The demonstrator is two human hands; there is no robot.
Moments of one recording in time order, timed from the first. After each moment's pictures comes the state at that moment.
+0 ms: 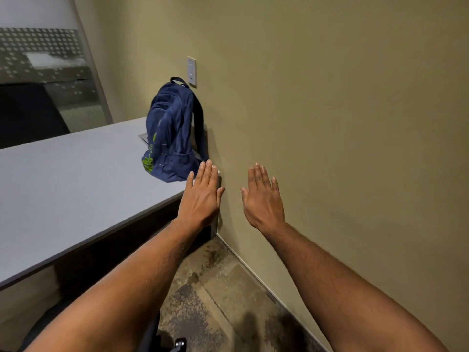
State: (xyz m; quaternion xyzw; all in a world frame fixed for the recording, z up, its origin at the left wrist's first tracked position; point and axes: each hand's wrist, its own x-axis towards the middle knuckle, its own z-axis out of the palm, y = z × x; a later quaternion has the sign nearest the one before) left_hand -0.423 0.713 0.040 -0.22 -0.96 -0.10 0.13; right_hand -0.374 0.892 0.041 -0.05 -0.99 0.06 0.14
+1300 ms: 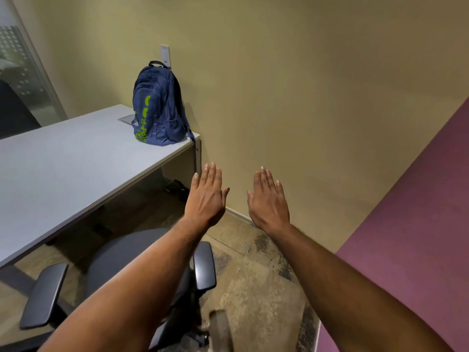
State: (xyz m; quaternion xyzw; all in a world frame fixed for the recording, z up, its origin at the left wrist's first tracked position) left_hand -0.041 0.467 0.037 -0.36 -0.92 -0.13 0.10; right_hand 0.063 0.621 0.041 -0.21 -0.97 0.04 0.13
